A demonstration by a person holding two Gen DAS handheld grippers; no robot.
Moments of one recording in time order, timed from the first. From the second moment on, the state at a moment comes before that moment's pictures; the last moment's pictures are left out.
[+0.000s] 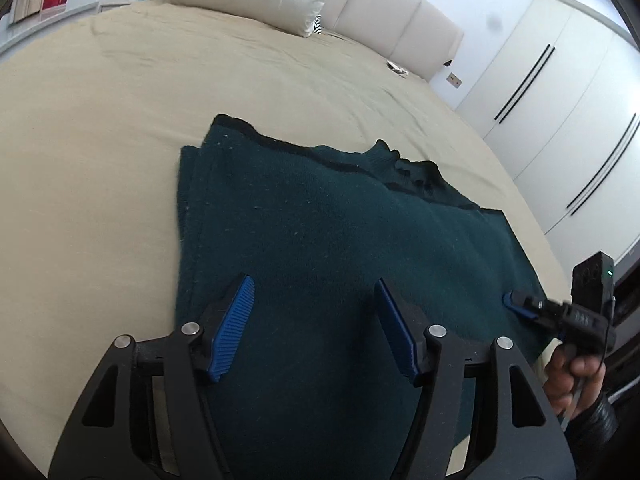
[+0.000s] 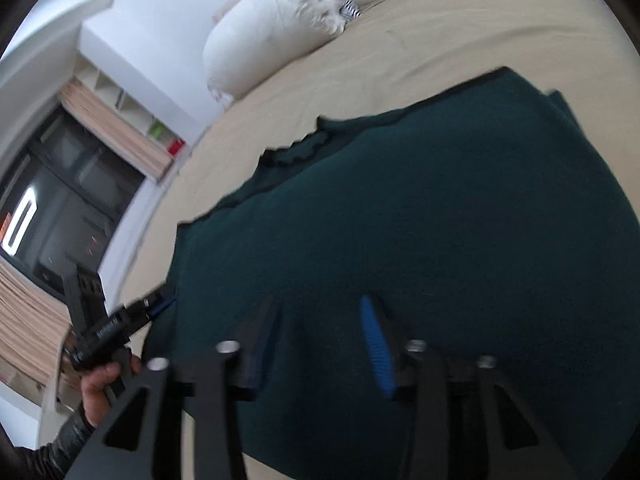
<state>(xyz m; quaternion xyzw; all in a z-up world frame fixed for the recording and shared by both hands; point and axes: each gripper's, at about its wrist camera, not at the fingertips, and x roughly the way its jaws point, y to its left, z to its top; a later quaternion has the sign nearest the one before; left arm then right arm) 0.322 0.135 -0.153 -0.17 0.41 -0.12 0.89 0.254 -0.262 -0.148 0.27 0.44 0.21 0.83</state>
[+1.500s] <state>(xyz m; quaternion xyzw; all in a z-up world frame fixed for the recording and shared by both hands) 0.251 0.110 -0.152 -0.11 0.46 -0.09 0.87 0.200 -0.279 -0.086 0.27 0.40 0.15 0.86</state>
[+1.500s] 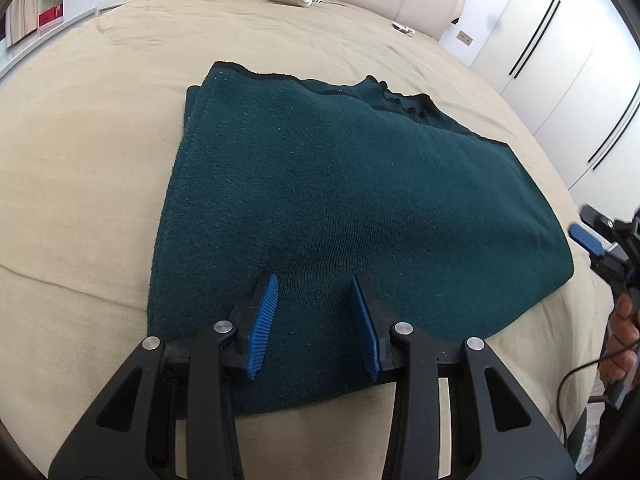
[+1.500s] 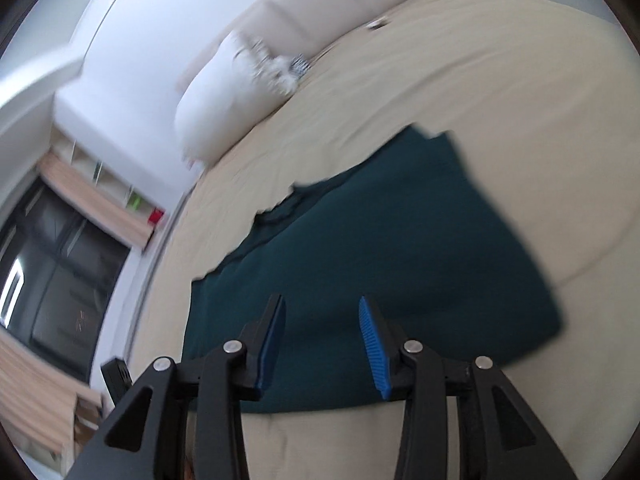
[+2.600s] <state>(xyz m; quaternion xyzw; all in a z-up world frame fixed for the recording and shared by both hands) 0.378 0.100 -0.149 -0.06 0.42 -0.09 0.90 0.329 -0.192 -0.138 0.19 0.43 0.19 0.86</state>
